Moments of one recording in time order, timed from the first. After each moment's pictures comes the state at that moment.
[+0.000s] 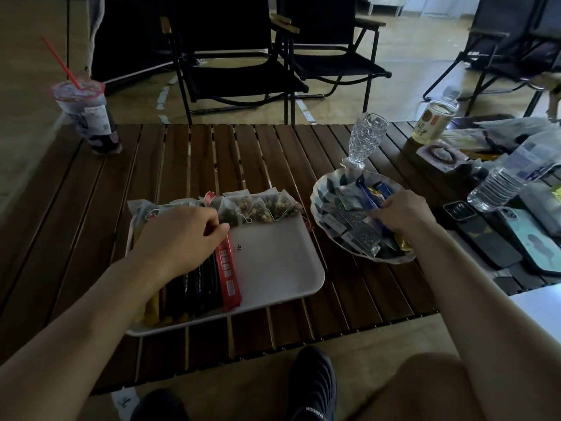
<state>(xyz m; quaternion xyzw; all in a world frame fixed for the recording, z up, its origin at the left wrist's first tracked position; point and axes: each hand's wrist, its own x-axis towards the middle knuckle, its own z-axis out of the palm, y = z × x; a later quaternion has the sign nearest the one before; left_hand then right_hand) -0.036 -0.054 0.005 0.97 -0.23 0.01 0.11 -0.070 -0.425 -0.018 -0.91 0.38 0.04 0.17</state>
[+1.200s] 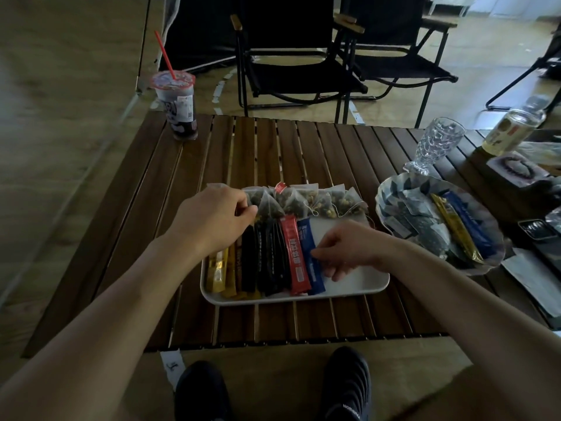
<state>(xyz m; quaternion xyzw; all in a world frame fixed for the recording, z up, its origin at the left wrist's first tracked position) -0.039 0.013 0.019 0.97 -0.17 0.01 0.15 -0.075 -0.232 -0.006 -0.85 0.07 0.33 0.41</state>
